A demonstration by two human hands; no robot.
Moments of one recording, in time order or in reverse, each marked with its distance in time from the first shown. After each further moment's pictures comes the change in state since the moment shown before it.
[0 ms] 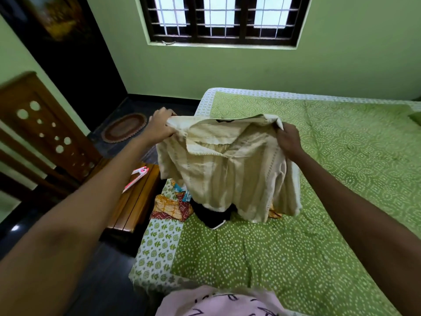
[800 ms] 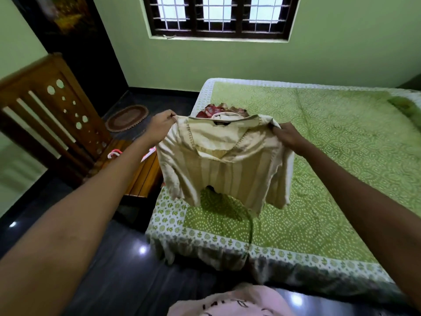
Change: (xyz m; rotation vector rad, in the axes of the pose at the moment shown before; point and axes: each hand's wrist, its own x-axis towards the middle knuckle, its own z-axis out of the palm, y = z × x) left_hand -0.172 -0.010 -0.007 -0.405 0.081 -0.031; right_hand -0.172 -0.017 -0.028 0.003 -0.238 0.078
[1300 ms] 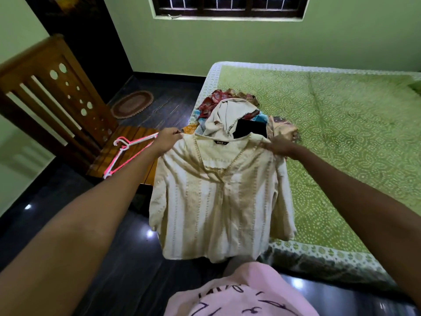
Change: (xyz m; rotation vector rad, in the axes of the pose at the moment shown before) left_hand -0.015 -0.071 0.031 0.095 -0.129 -0.205; right_hand -0.006 0.025 0.053 -0.279 -0.339 0.080
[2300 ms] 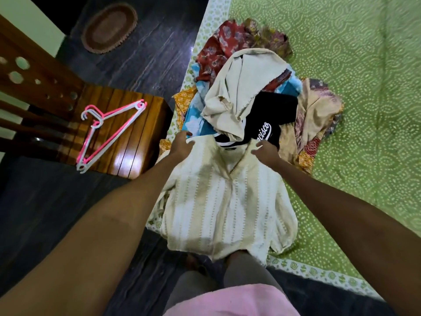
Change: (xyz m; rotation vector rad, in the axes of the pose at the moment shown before) left_hand 0.212 -0.110 0.155 0.021 -0.136 -0.417; right_hand 0.277 0.071 0.107 0.147 -0.111 0.360
